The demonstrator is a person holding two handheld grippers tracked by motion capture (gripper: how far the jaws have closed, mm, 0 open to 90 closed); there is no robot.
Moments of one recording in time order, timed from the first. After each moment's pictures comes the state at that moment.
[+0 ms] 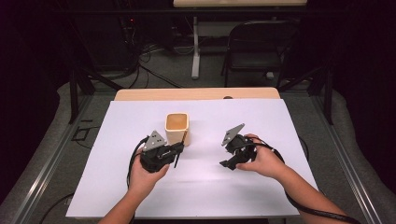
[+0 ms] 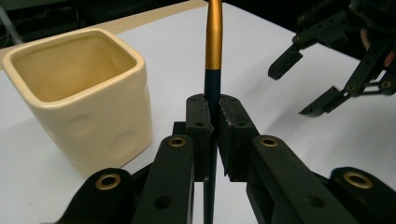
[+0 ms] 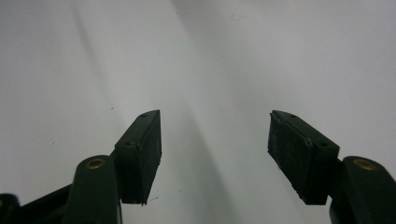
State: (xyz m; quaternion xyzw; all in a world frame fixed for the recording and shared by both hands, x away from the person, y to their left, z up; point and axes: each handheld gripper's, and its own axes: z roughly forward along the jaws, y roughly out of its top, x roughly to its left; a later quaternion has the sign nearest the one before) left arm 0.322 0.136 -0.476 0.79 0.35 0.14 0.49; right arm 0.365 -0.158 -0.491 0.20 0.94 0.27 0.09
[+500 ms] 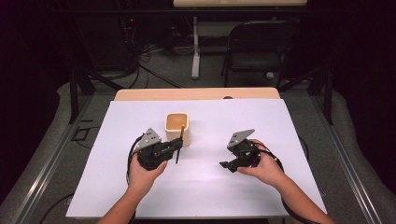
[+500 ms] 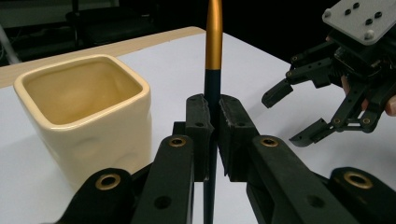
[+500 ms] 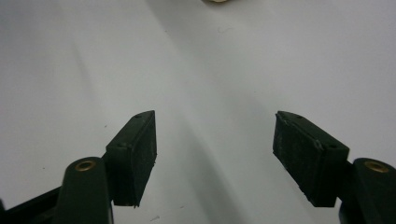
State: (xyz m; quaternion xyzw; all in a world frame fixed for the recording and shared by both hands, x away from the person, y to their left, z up) left arm 0.325 0.142 -0.472 0.76 0.34 0.15 0.53; right arm 0.357 -0.173 -0.509 0.24 0.90 0.34 0.11
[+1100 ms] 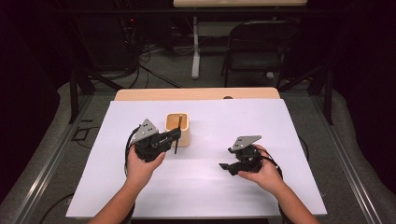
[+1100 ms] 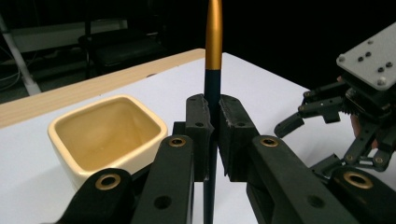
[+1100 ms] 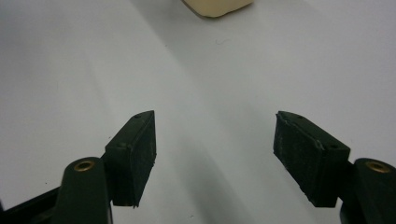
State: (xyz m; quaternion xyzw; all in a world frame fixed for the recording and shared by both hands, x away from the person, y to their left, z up) left arm 0.337 0.144 -0.448 0.75 0.33 0.17 0.55; right arm 0.345 -0.180 -0.521 0.26 0.87 0.39 0.12
